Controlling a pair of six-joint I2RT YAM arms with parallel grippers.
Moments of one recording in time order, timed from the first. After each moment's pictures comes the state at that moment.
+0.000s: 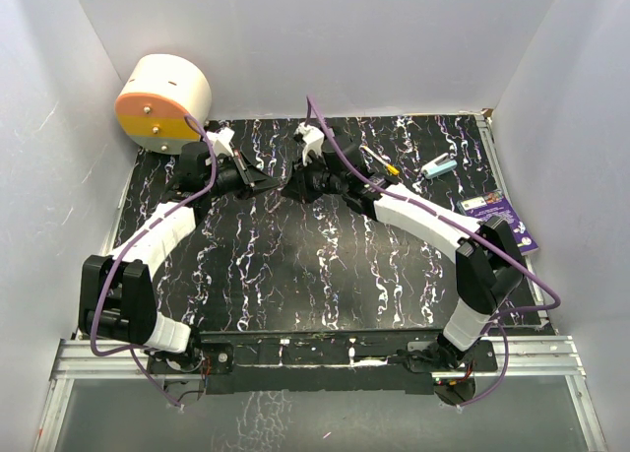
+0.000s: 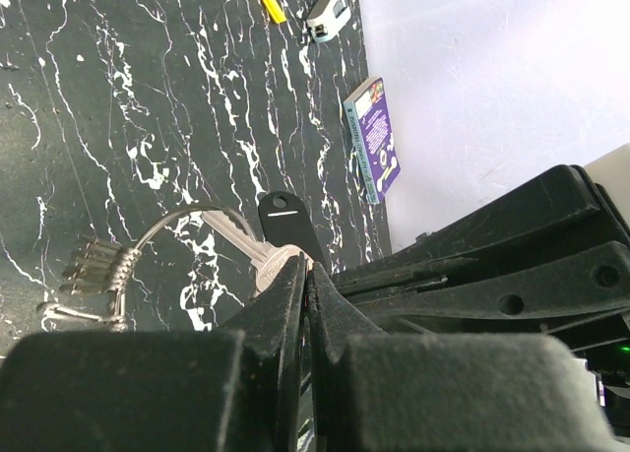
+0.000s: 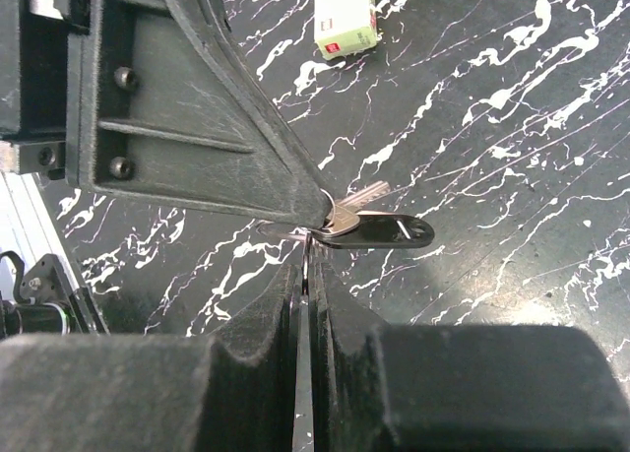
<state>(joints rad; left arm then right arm) -0.20 1.43 0.96 0.06 0.71 -0.84 0.69 1.69 1.34 -0.06 -0.33 0.26</state>
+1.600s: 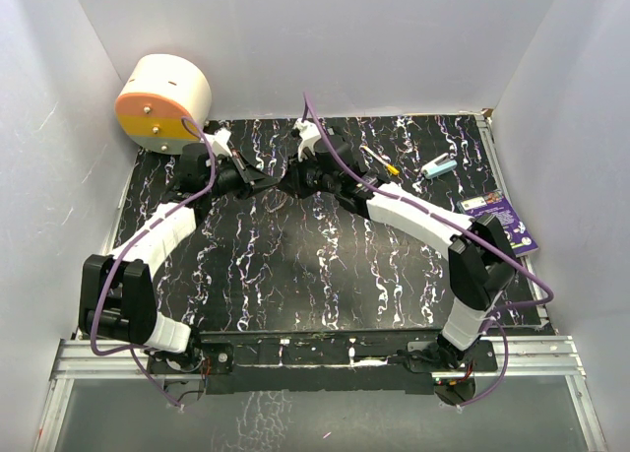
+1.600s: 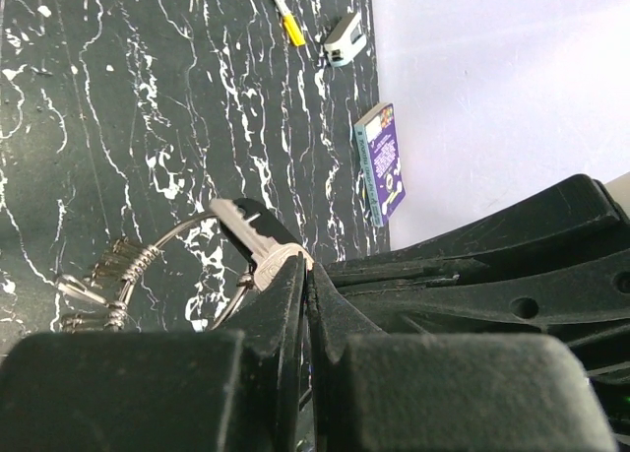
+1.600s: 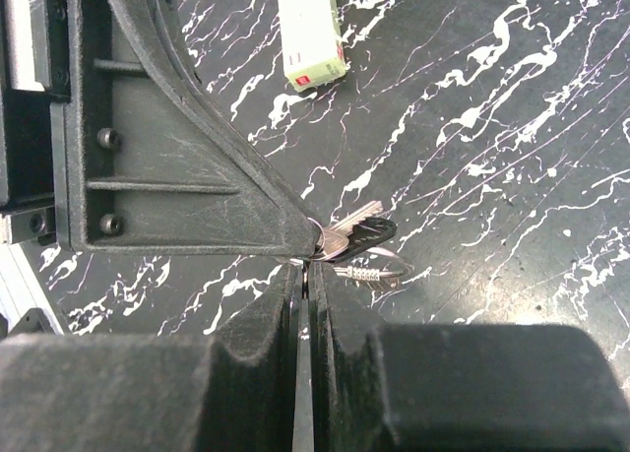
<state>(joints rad) -0.21 1.44 0.95 0.06 0.66 -0.88 0.72 1.73 1.39 -0.04 -0.21 0.32</state>
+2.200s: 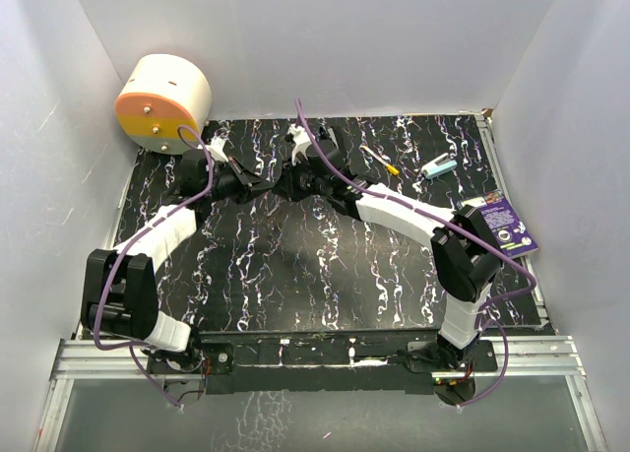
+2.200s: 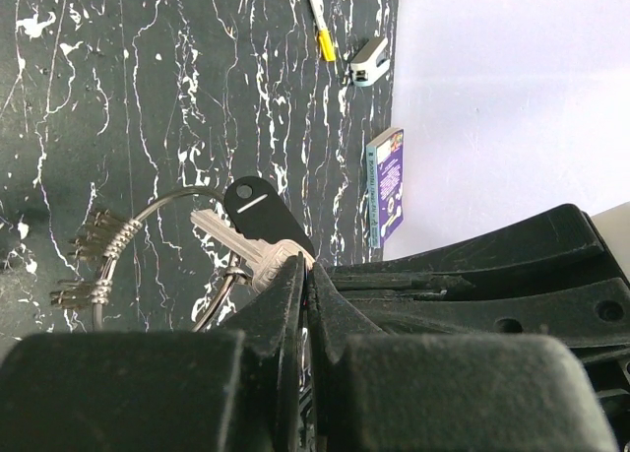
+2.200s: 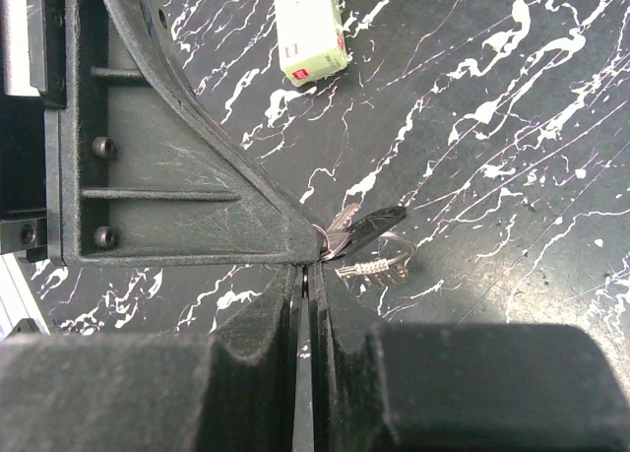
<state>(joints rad) -0.18 1.46 0.91 0.09 0.60 -0.97 0.73 1.82 1.39 0.04 -0.22 0.35</state>
